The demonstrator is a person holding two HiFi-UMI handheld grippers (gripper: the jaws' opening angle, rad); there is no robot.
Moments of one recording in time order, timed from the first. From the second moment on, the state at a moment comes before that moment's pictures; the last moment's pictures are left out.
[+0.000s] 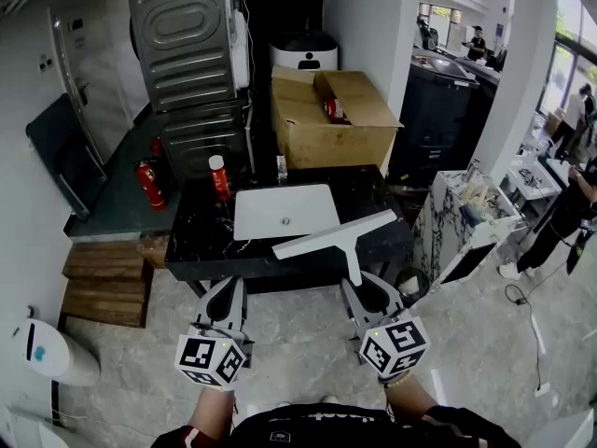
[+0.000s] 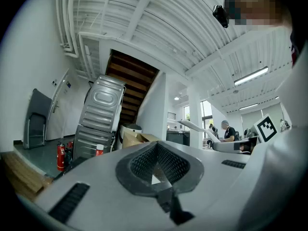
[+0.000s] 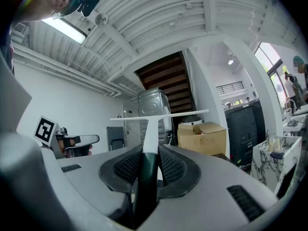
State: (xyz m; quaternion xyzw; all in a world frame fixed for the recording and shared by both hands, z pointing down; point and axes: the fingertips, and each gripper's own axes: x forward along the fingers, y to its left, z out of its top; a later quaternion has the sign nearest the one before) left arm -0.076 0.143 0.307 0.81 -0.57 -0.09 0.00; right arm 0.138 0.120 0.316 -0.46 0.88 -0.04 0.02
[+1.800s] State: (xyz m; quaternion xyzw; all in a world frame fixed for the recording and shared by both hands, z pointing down) left arm -0.038 0.046 0.349 0.79 -0.60 -0.07 0.03; right arm 0.170 0.018 0.368 -0.43 0.90 -0.07 0.00
